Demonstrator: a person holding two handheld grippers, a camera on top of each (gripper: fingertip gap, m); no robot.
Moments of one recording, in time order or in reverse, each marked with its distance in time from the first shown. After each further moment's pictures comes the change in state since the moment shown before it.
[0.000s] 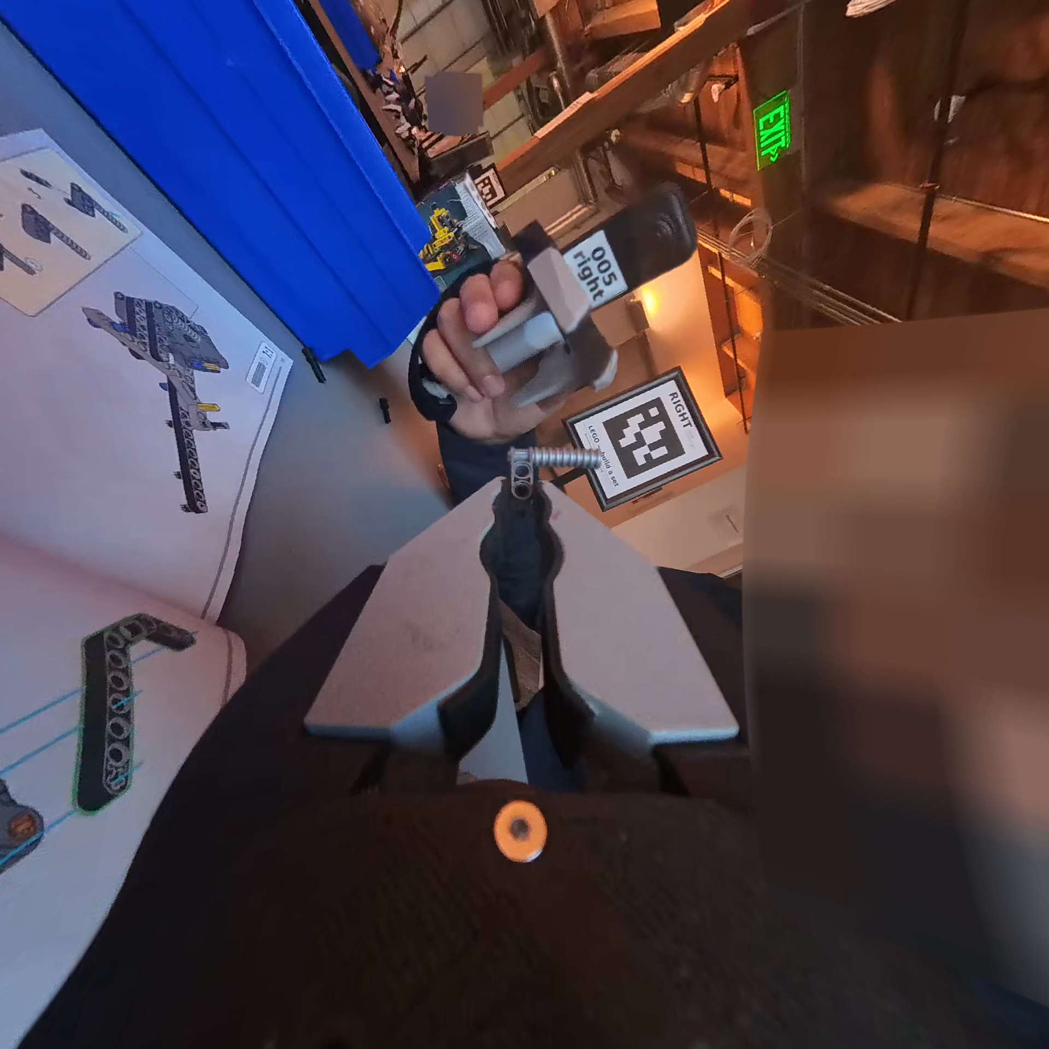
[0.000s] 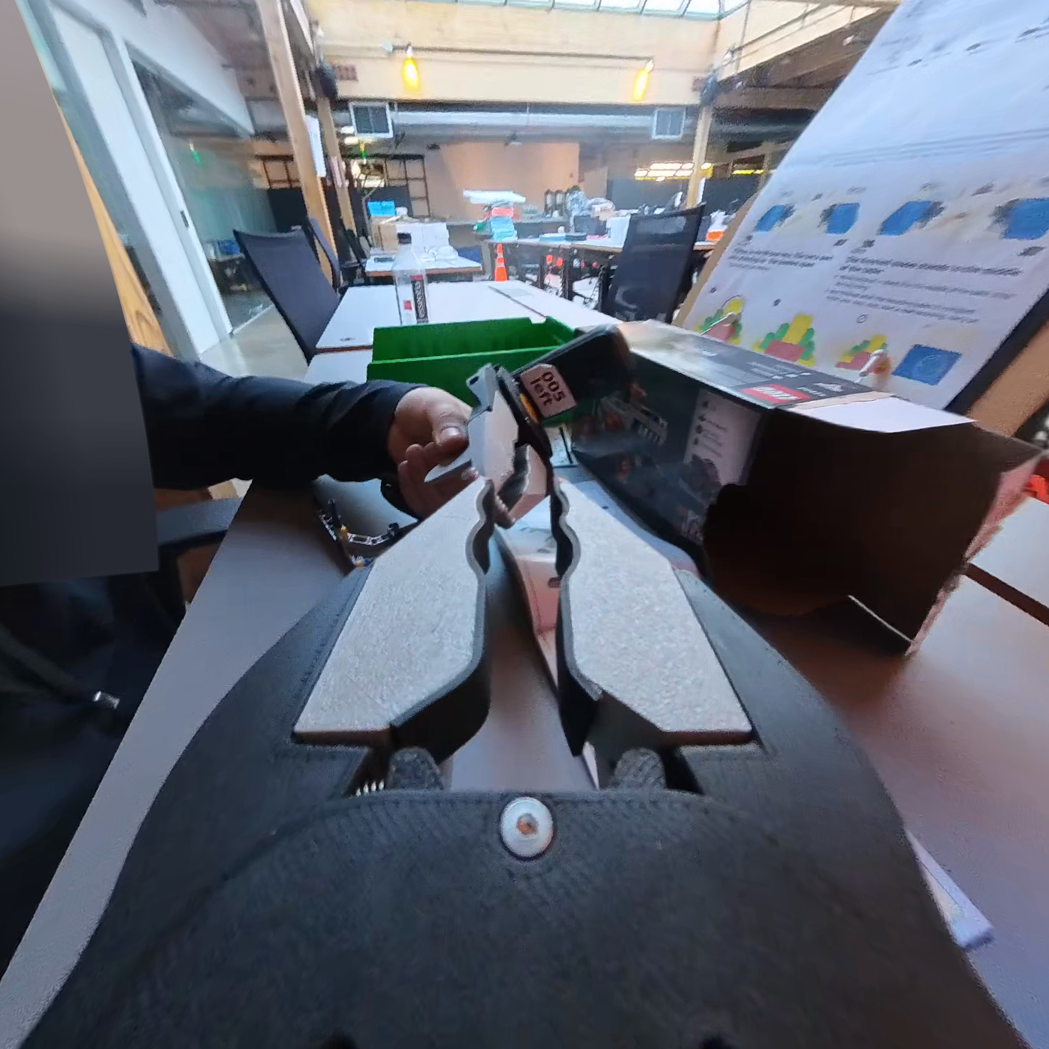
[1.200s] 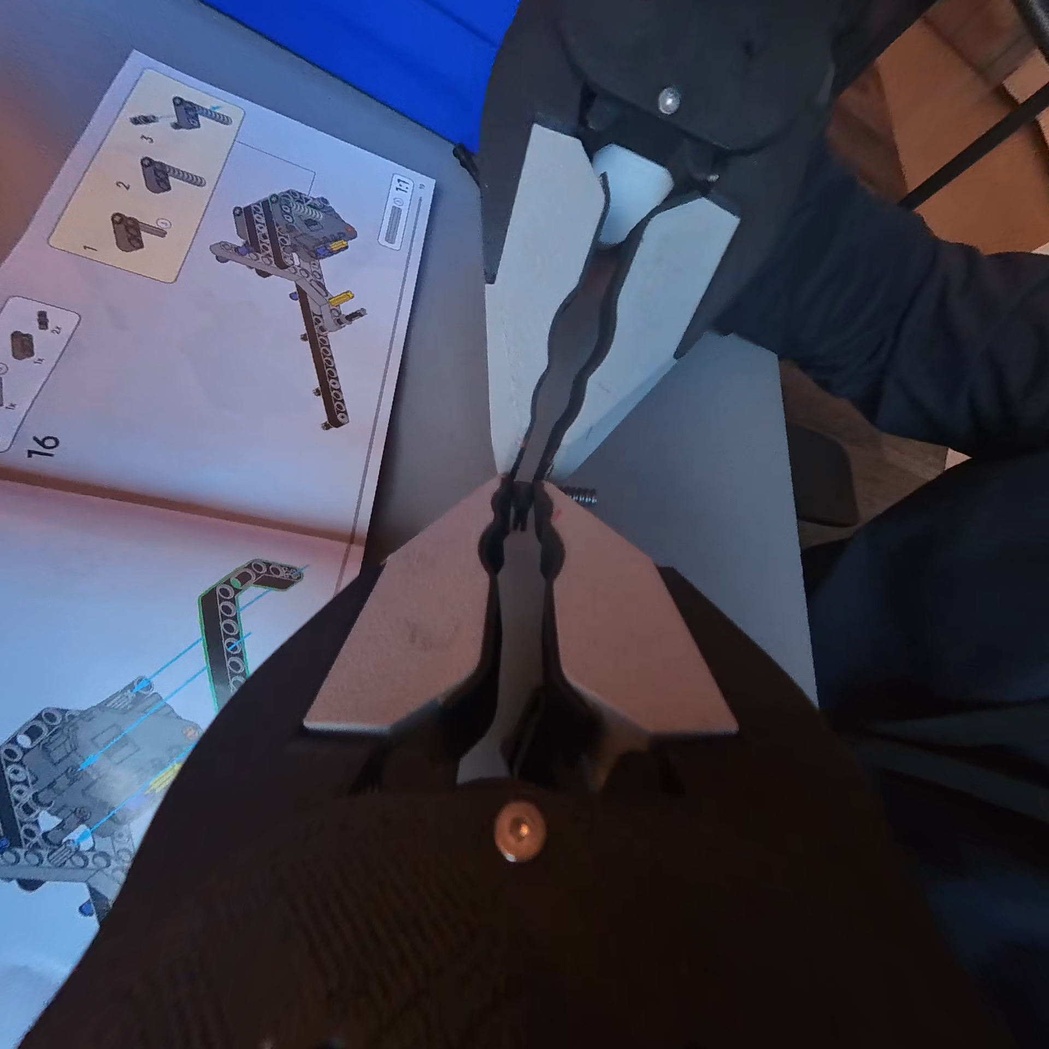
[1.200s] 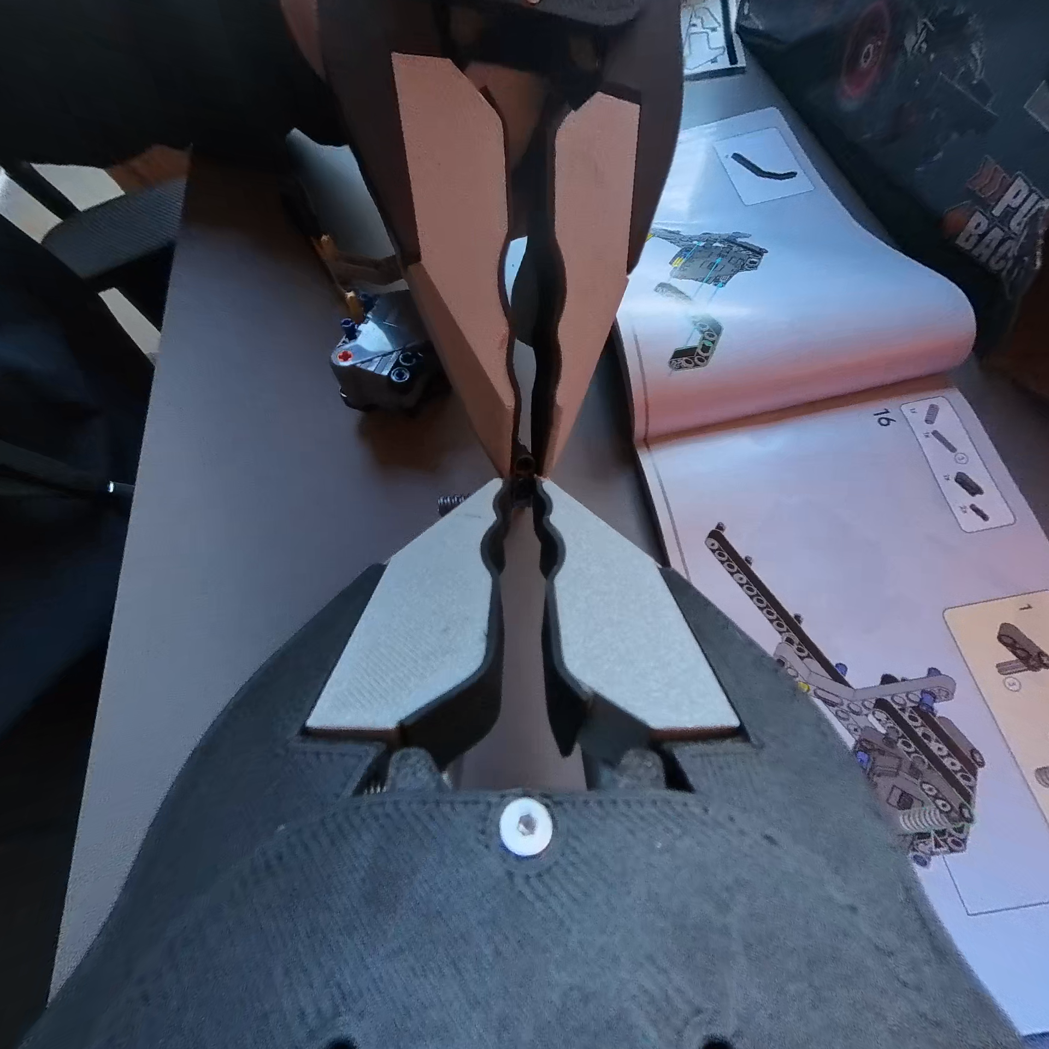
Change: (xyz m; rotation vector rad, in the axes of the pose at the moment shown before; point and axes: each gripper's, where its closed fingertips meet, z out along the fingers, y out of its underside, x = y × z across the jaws) left arm -0.059 0.058 0.004 -0.444 -0.545 0.512; right arm -0.035 0.126 0.036 -0.642 -0.147 0.070
